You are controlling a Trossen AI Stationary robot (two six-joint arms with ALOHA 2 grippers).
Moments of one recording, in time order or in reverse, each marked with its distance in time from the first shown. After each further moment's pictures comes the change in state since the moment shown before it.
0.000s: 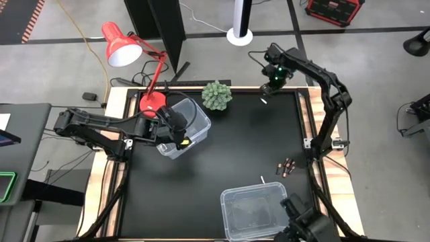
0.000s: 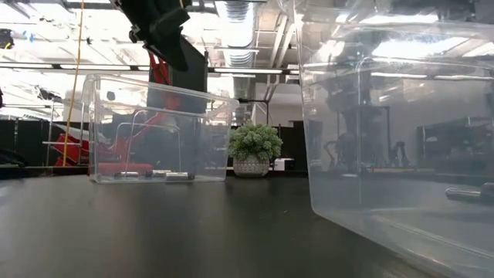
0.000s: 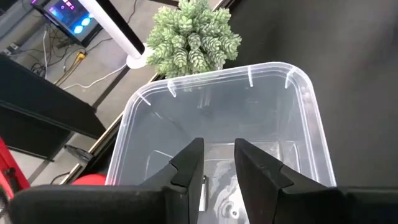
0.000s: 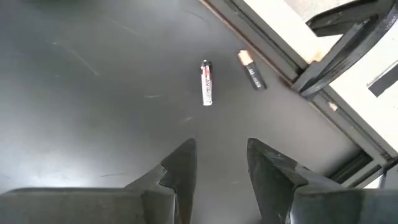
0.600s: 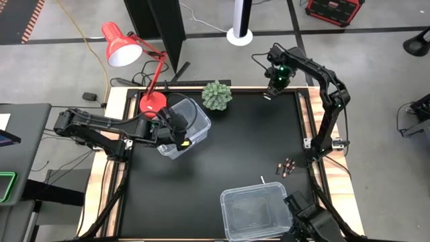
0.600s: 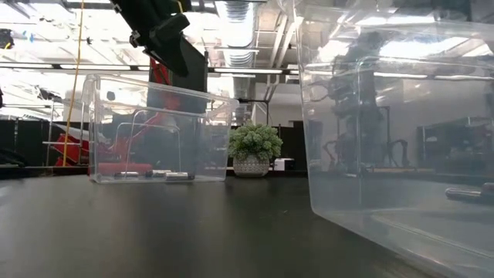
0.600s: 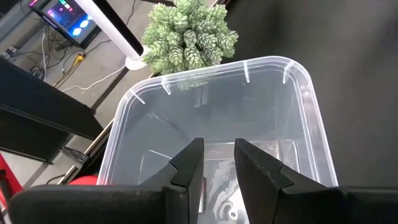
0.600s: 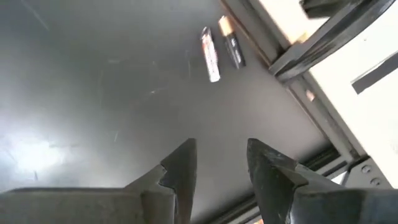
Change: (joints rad) left arm 0.003 0.000 -0.040 0.051 0.000 0.016; right arm -0.048 0.041 0.002 -0.046 0.053 -0.185
